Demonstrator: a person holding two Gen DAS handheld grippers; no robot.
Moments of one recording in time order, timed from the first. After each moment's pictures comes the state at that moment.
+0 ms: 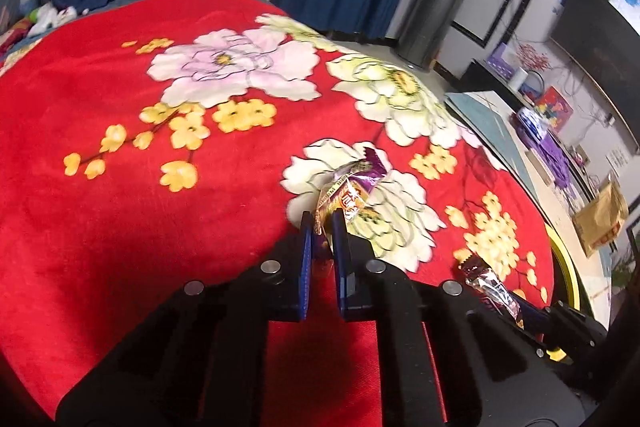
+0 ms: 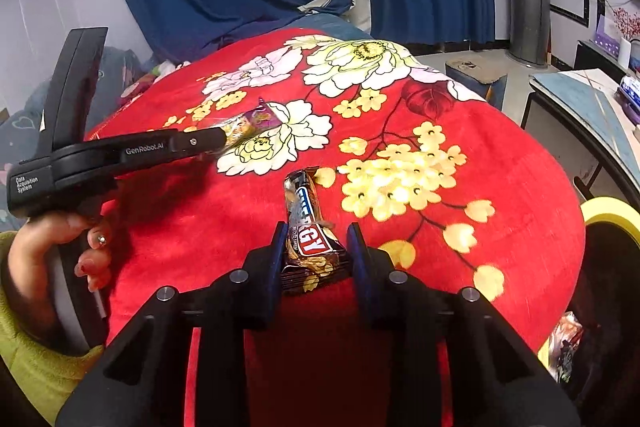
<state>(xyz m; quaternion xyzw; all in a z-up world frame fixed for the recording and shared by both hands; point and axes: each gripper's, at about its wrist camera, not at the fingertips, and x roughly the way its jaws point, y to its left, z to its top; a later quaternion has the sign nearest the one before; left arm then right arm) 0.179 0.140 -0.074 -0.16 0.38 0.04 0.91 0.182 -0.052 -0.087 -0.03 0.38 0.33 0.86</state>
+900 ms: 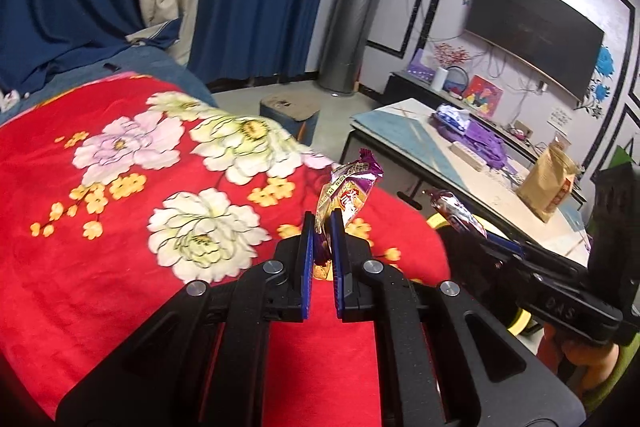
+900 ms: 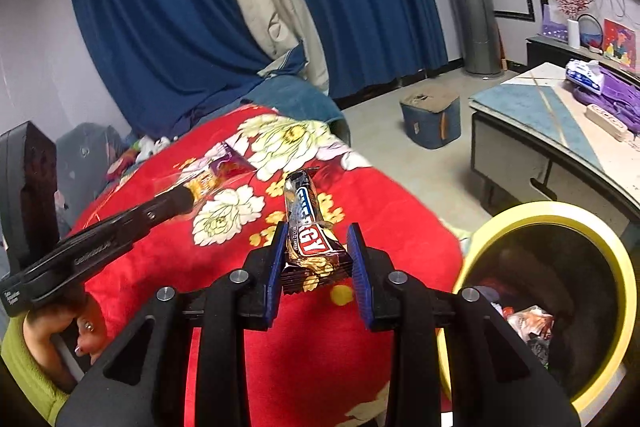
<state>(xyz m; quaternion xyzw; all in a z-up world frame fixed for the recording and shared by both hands) 0.151 0.038 -0.012 -0.10 0.30 -0.08 0.95 0.178 -0.151 -0.028 0.06 0.31 0.27 0.91</state>
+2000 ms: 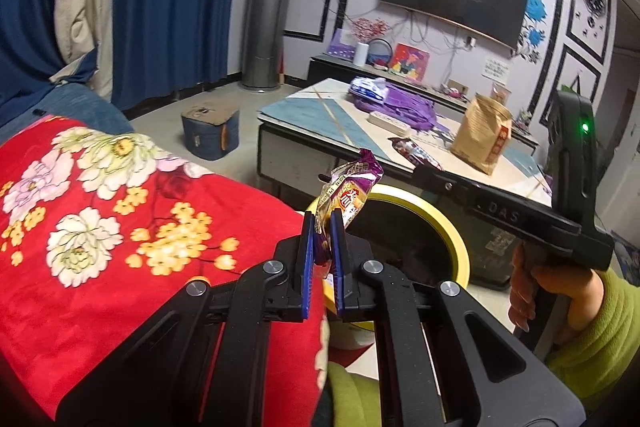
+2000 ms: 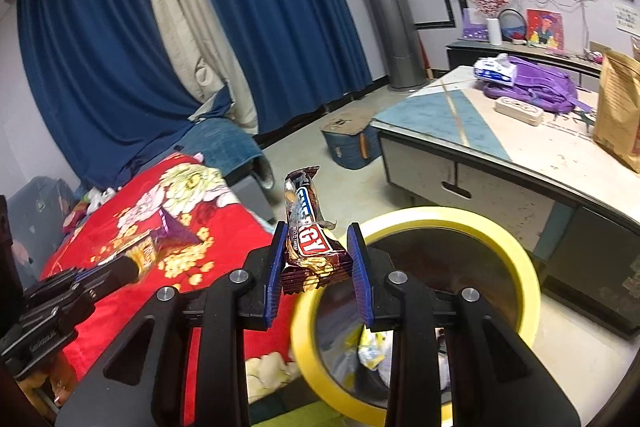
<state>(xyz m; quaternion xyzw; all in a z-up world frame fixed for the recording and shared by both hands) 0.133 -0.090 -0.008 -0.02 0.30 -0.20 0.93 0.165 -0.286 -0.021 0.11 0.28 0.15 0.94</state>
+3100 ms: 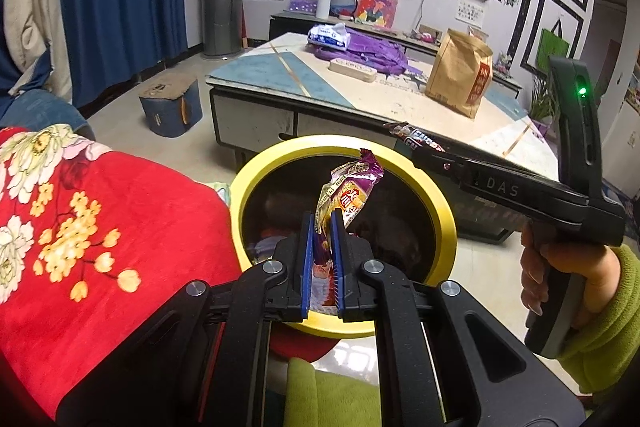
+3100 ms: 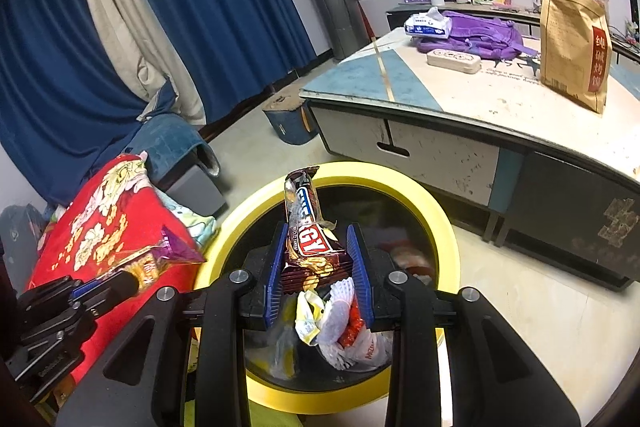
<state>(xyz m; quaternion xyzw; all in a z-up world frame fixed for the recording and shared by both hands) 0.169 -0.177 -0.061 0.04 0.36 -0.25 0.90 0.175 -0.367 -0.078 0.15 0.34 0.07 0.93</state>
